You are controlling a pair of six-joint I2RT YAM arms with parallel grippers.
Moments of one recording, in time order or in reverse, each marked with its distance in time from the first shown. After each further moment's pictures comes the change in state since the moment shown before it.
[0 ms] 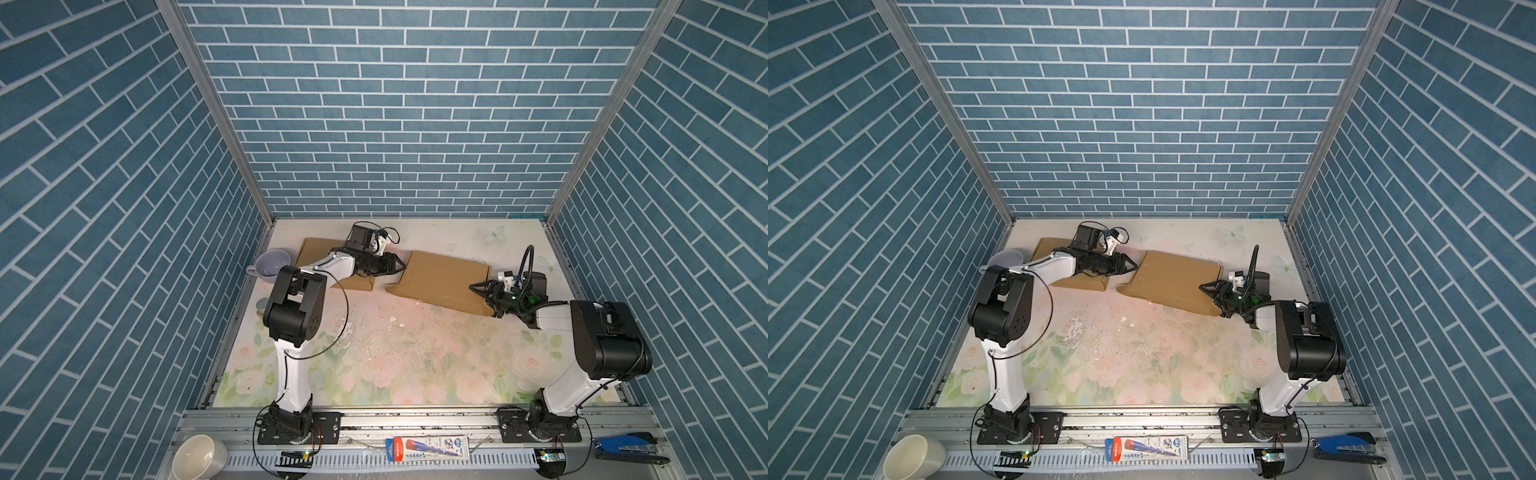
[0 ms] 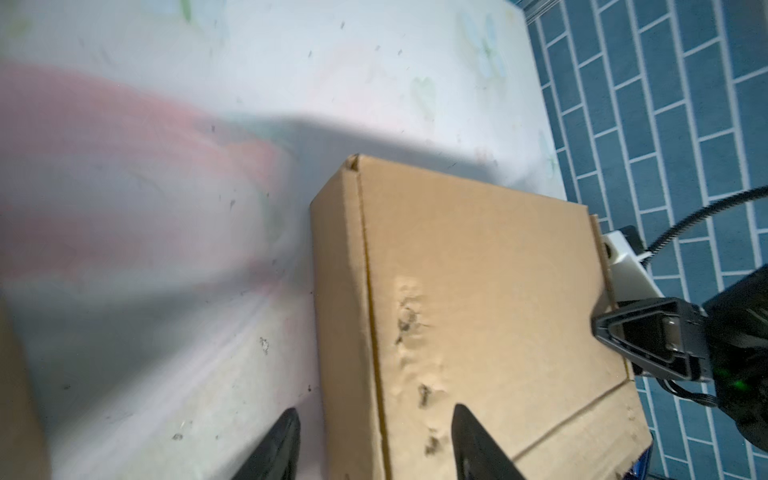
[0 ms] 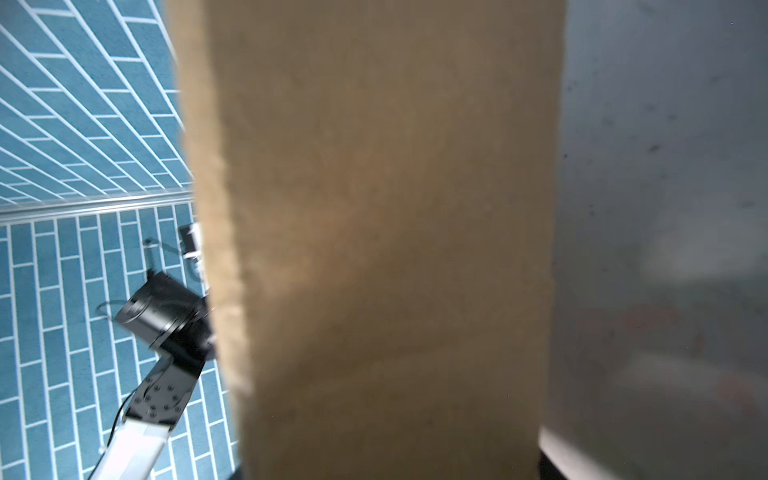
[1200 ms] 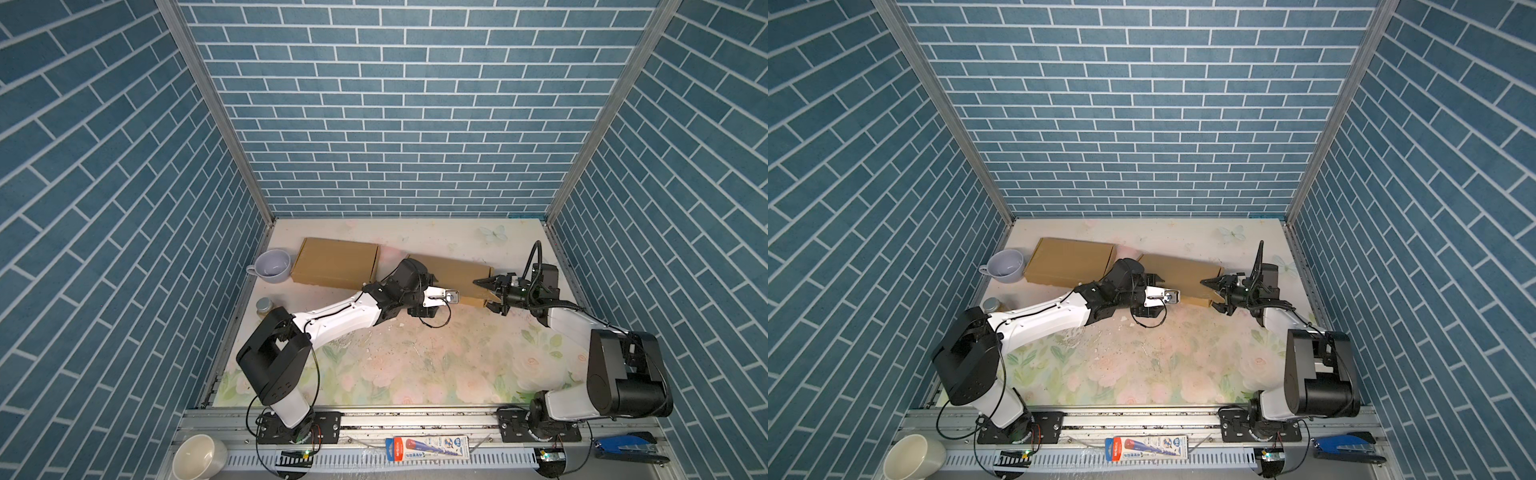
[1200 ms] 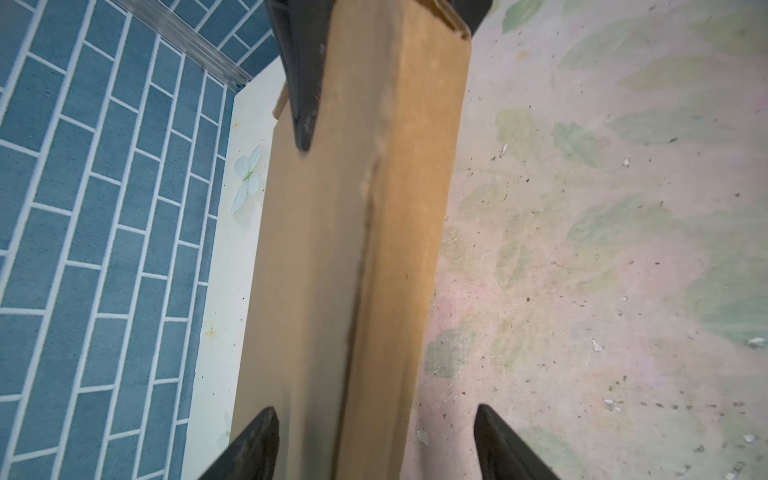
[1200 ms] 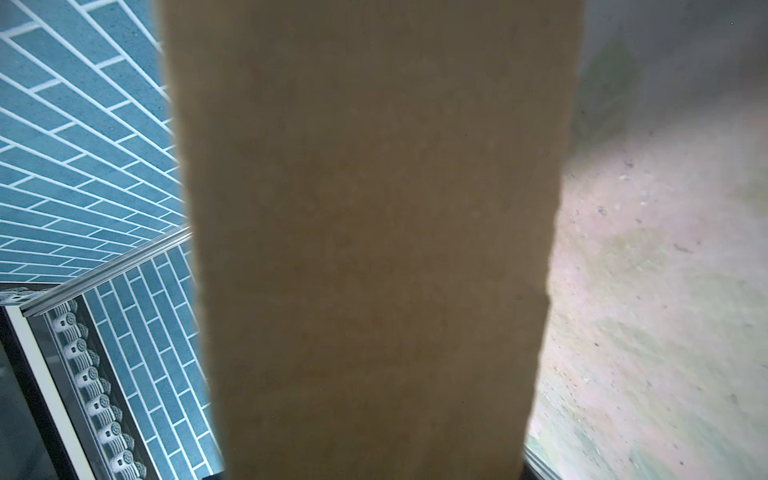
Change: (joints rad) left arm -0.515 -0.338 -0.291 0.113 -0.534 1.253; right arm -0.014 -0.232 0.068 -0.315 -0.151 0.302
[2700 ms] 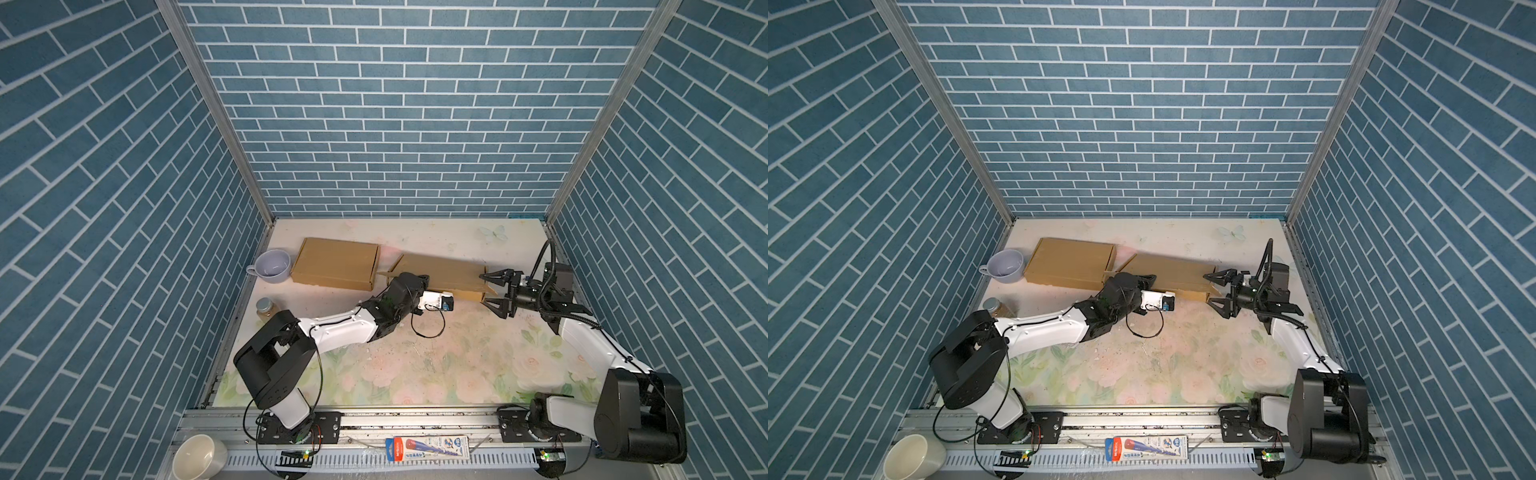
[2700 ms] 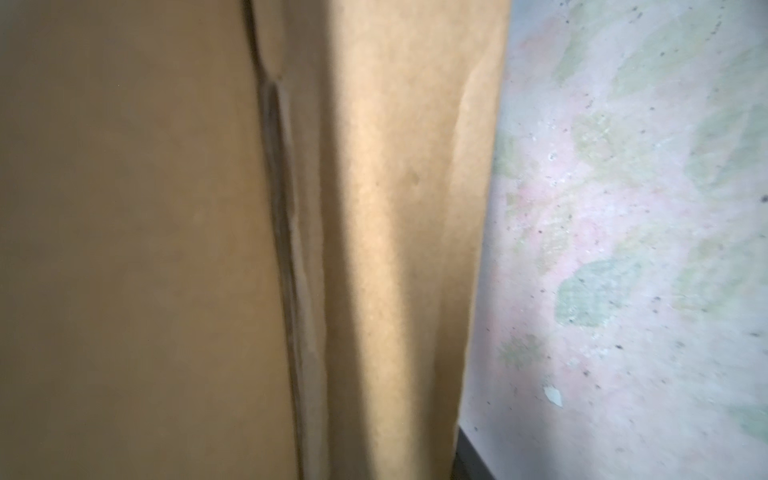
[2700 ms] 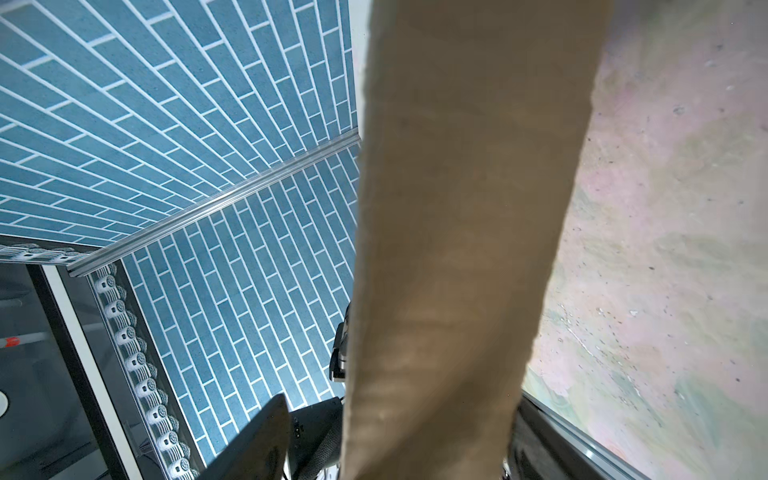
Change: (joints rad) left arm -0.018 -0.023 -0.148 0.308 -0.304 0.200; right arm -0.042 -0.214 0.002 -0.166 -0.053 -0.004
